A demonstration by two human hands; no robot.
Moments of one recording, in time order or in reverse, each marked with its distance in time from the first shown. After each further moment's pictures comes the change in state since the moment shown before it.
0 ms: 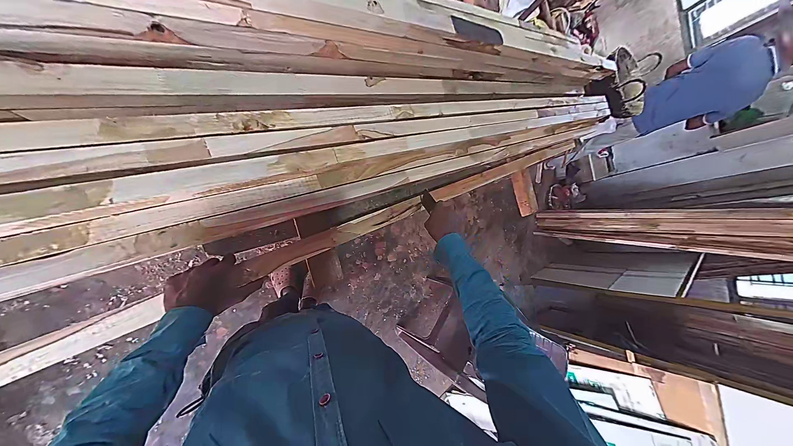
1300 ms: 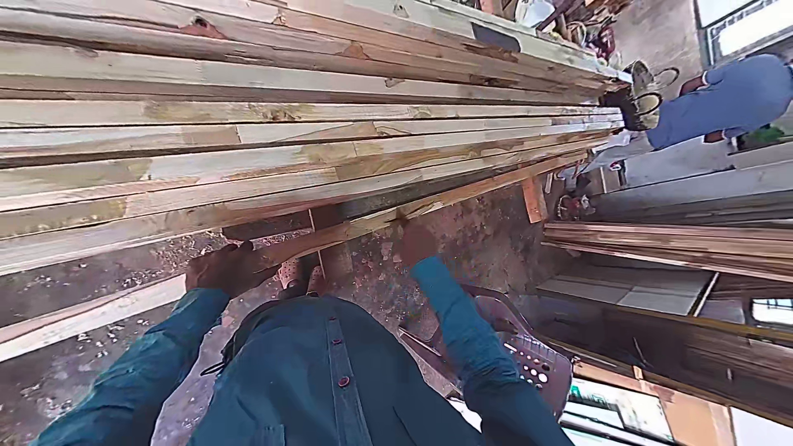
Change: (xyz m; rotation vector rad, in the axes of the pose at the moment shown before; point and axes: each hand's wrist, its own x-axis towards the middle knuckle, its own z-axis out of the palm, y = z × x) left_hand -0.002 -0.004 0.011 -0.021 0.036 0.010; right_hand -0.101 -0.057 0.019 -0.019 -0.123 -0.212
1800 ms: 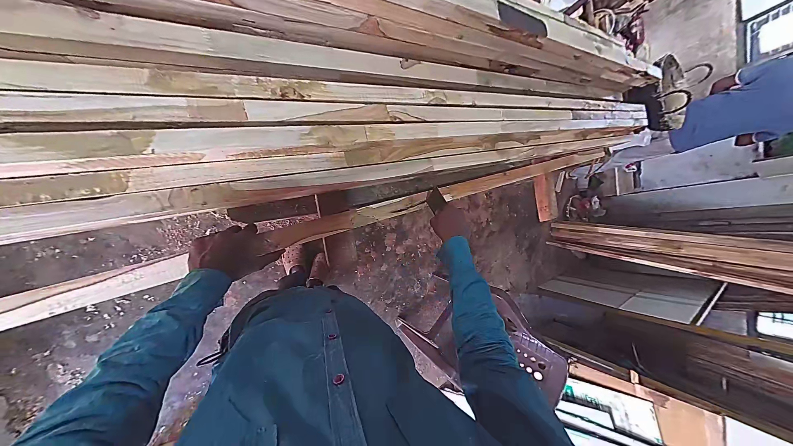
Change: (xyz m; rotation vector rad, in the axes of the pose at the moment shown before) left_hand -0.003 0.001 -0.002 0.008 -0.015 -0.029; right_hand 0.063 0.054 -0.009 0.089 0.114 0.259
